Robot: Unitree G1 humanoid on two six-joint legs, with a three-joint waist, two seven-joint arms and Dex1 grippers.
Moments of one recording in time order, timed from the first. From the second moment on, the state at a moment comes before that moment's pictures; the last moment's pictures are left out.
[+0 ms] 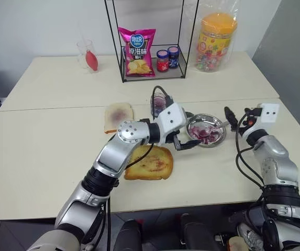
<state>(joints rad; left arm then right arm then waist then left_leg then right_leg) -0.67 0.33 -0.32 -0.12 -0.15 0.41 -0.82 -0.45 -0.40 -0.27 0.18 0.38 0.28 0.31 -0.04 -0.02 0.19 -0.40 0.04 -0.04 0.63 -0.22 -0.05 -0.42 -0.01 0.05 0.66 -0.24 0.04</state>
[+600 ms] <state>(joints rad) -0.12 1.00 0.22 -0.43 -0.36 0.61 -1.09 -0.12 -0.85 -0.27 -0.42 0.67 0.56 0.84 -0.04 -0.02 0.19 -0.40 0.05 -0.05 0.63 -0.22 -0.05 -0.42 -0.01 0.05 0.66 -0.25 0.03</state>
